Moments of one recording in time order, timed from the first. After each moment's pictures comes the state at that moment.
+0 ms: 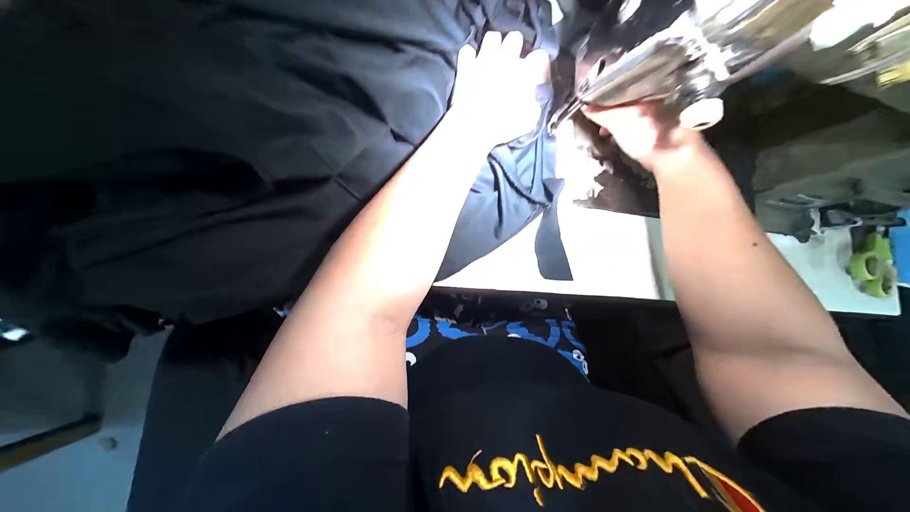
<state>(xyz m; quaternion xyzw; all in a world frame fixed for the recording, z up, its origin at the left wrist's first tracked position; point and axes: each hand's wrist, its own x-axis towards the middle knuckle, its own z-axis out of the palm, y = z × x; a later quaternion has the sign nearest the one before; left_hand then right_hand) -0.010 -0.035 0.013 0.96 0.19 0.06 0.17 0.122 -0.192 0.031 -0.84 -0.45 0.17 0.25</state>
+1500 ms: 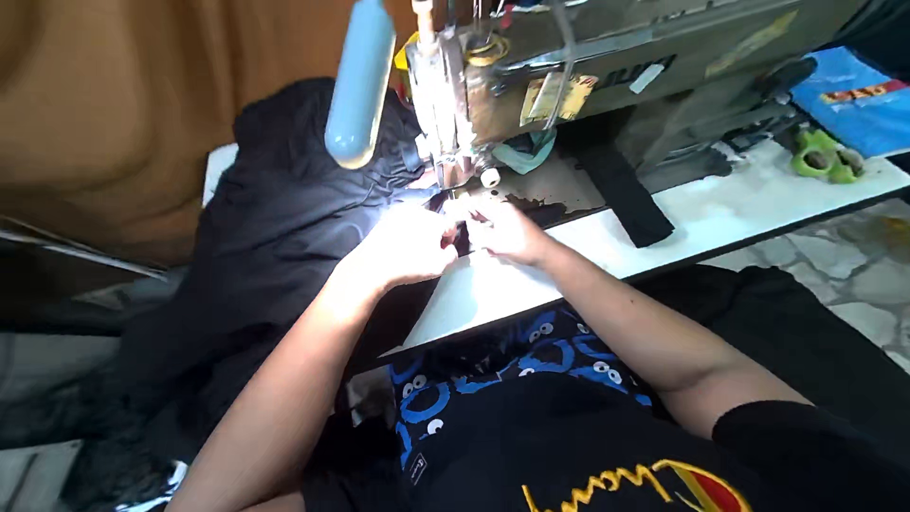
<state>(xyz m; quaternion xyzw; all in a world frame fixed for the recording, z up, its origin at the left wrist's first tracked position) -0.077 -0.088 0.111 0.99 -0.07 -0.06 0.10 0.047 -0.245 0.026 -0.64 -0.51 0.18 0.54</state>
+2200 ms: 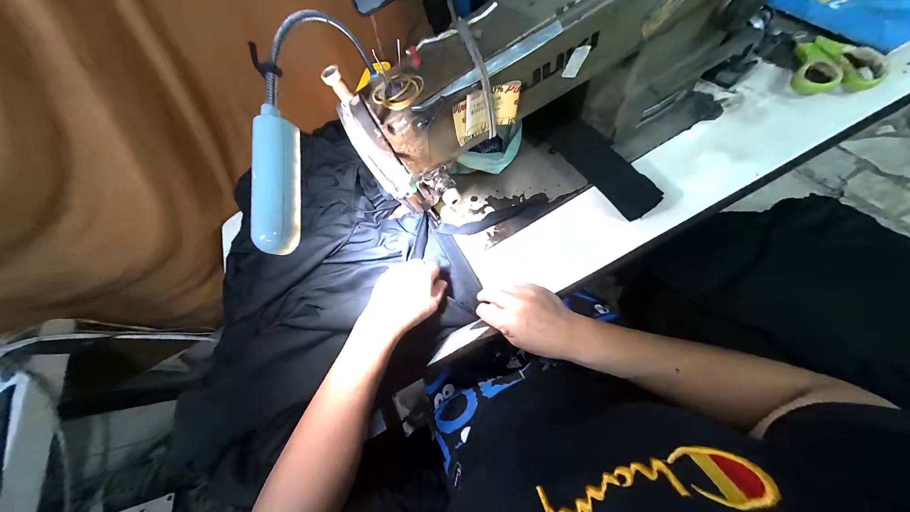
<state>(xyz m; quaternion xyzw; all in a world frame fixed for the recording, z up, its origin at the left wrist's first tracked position) -0.079 -0.108 0.070 0.98 0.05 -0.20 0.04 -0.023 -0.310 -0.024 -0.73 -0.61 -0.06 0.31</state>
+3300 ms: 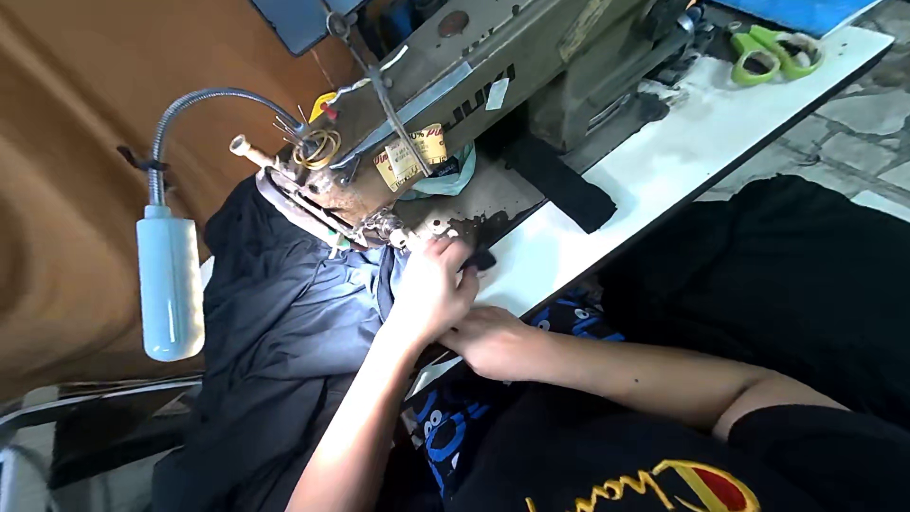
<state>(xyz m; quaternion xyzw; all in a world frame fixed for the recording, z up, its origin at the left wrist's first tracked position) -0.022 -0.167 0.069 0.98 -0.11 0.07 0.18 -0.013 -0.309 0.014 -0.74 -0.58 0.19 0.28</state>
